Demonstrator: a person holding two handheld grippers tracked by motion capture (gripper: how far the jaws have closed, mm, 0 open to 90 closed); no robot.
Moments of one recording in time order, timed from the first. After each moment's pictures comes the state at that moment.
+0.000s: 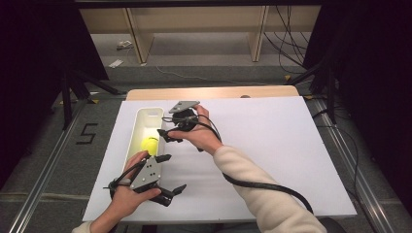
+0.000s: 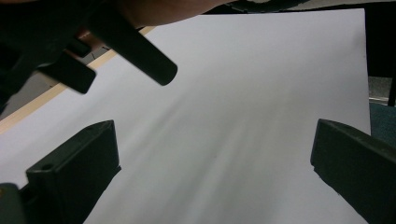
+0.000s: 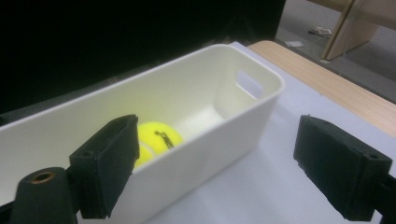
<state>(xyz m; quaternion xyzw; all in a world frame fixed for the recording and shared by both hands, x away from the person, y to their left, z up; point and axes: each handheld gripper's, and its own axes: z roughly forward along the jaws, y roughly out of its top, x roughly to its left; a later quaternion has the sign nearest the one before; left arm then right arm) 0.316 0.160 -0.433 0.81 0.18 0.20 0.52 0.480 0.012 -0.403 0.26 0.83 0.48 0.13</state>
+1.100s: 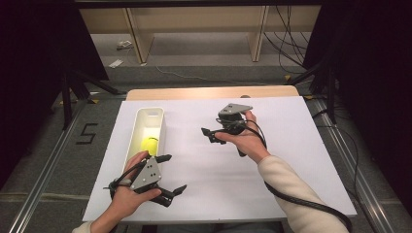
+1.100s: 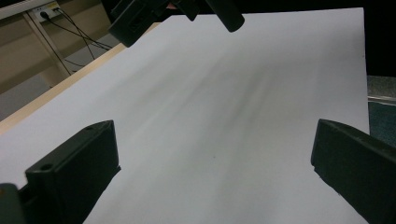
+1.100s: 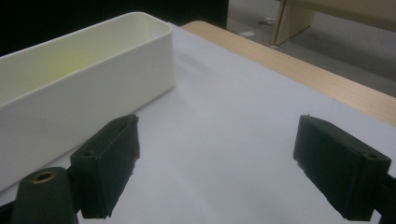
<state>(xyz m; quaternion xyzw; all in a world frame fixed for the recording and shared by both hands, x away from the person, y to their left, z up) 0.315 0.159 -0.432 0.81 0.18 0.20 0.51 0.466 -0.116 -0.405 0.32 0.80 0.47 0.17</state>
